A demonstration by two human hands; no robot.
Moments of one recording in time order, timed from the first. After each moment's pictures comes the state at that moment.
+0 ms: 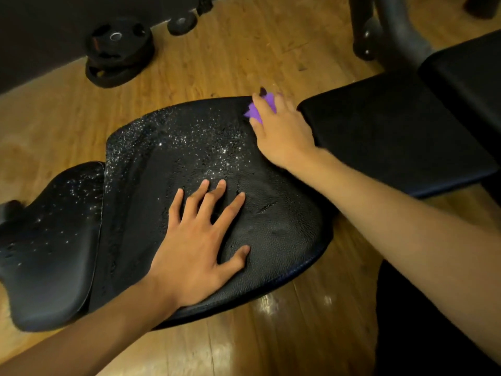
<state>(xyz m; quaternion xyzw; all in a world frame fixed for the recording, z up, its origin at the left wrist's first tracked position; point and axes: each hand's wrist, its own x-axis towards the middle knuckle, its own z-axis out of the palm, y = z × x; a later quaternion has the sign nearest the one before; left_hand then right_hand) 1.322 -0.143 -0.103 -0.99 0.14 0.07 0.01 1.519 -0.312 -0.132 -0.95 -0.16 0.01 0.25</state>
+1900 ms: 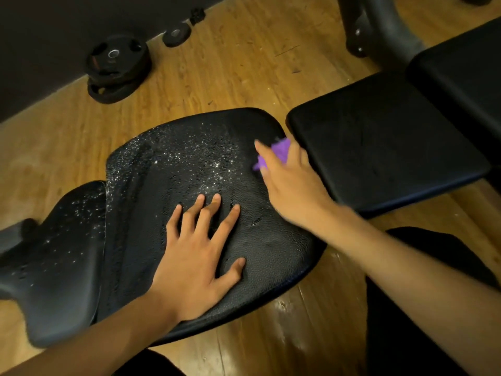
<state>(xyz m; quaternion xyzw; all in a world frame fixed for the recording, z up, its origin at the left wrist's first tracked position) 1.326 -0.148 -0.102 -0.98 0.15 0.08 0.06 1.449 -0.346 -0.144 -0.94 -0.14 0.02 0.31</state>
